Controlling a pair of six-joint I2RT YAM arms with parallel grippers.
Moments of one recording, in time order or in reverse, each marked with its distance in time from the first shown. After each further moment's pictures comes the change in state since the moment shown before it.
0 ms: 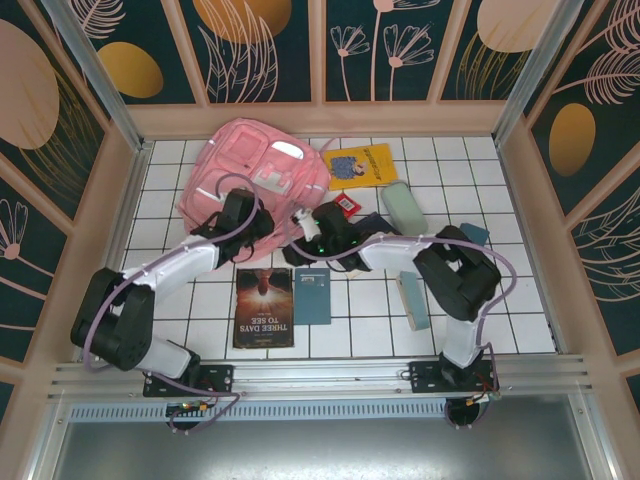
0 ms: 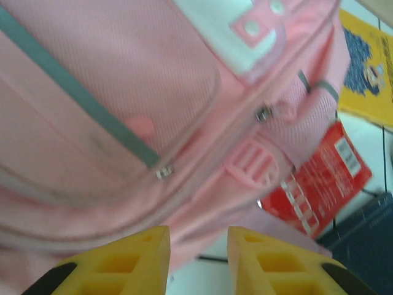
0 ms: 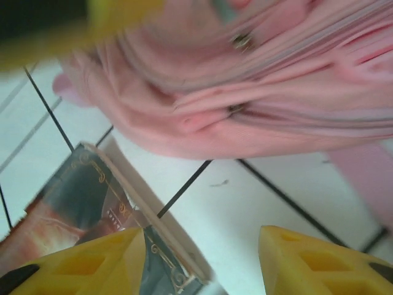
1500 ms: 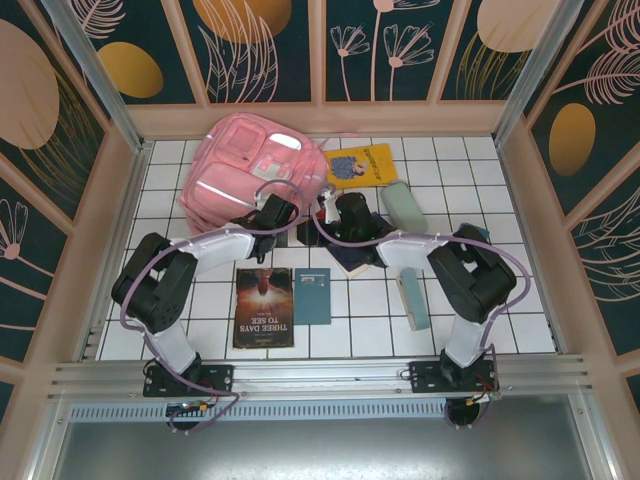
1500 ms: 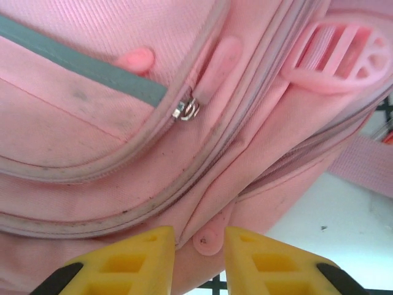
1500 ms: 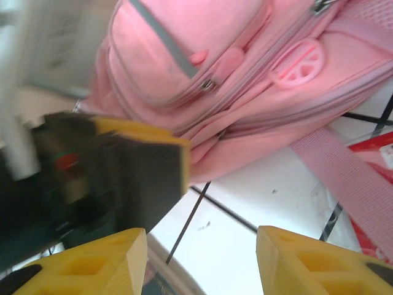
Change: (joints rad) left arm -0.103 0.279 0.177 -0.113 -0.295 0.298; right arm -0.099 -0.011 -0.037 0.151 -0.035 0.269
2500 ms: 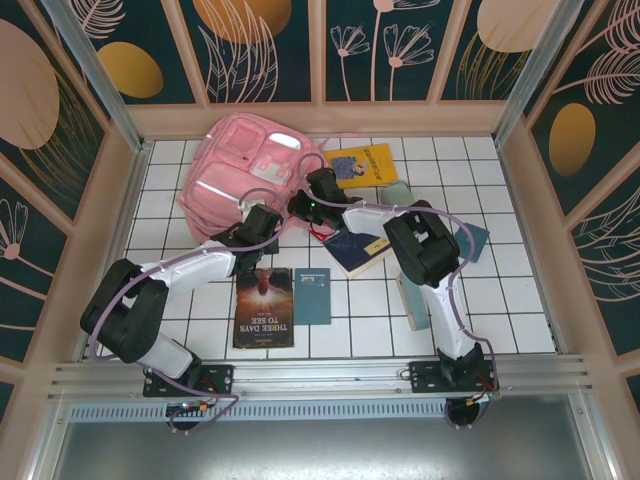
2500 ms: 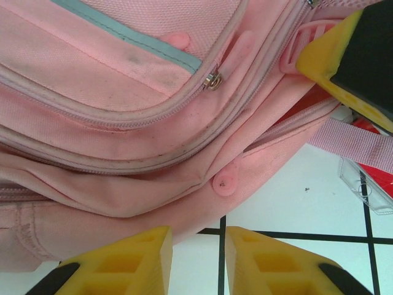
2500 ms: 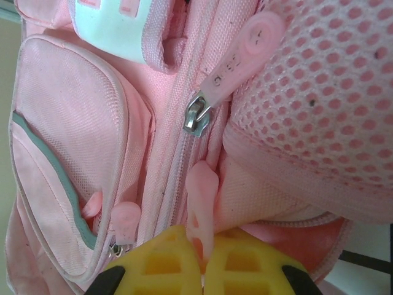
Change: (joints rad) left arm 0.000 -0.196 -0.175 0.063 0.040 -0.069; right arm -0.011 0.407 0.526 -0.240 0.118 0.359
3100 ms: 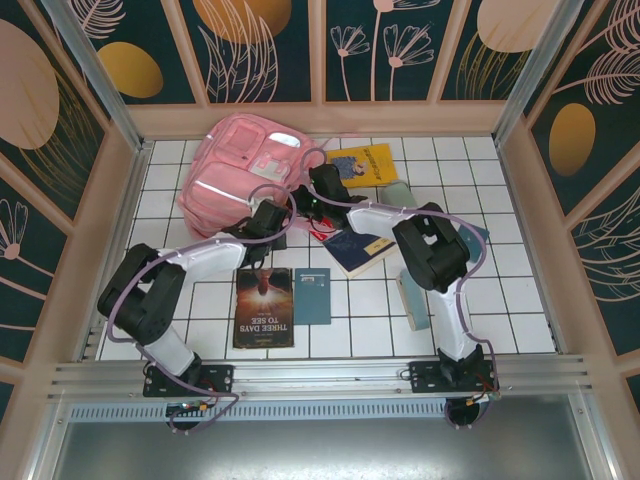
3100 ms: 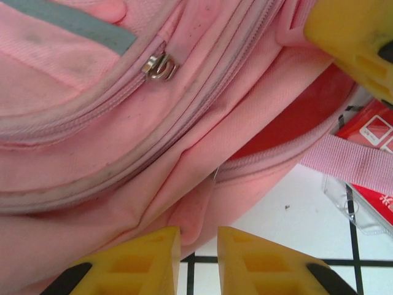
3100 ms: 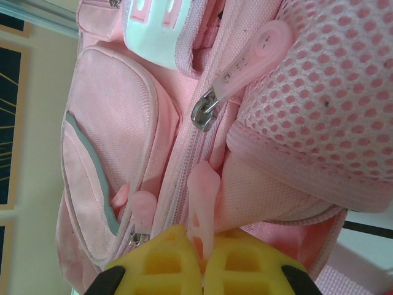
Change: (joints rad) left arm 0.000 0.132 0.087 0.030 0.032 0.002; right arm 0.003 -0.091 -0.051 0.033 -0.018 0.020
